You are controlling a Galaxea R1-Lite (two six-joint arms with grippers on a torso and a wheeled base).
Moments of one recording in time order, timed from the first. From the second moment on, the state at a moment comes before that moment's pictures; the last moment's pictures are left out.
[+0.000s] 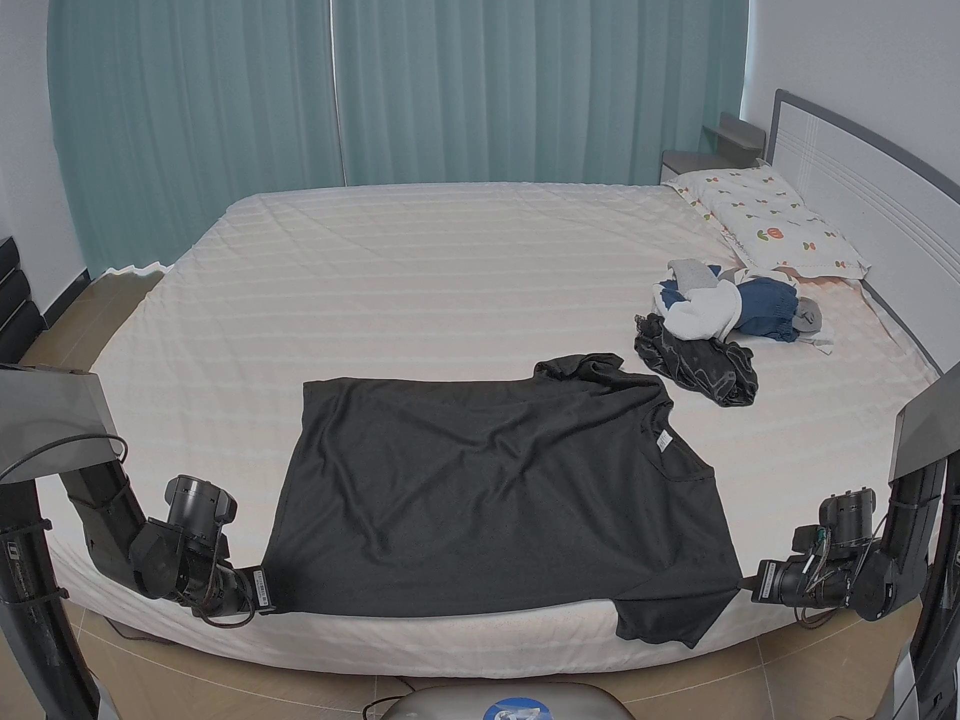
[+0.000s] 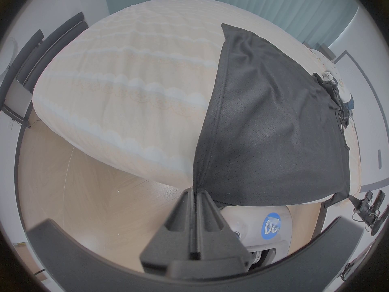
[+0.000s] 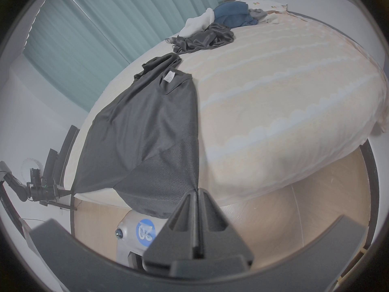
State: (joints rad) left arm -0.08 2.14 -0.44 -0.55 0.00 -0.39; right arm -0.01 2.27 -0.14 -1.26 0.24 0.30
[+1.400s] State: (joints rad) left arm -0.08 2.11 -0.45 -0.55 -0.01 -0.43; right arm -0.02 2.23 -0.09 -1.28 0.21 0.18
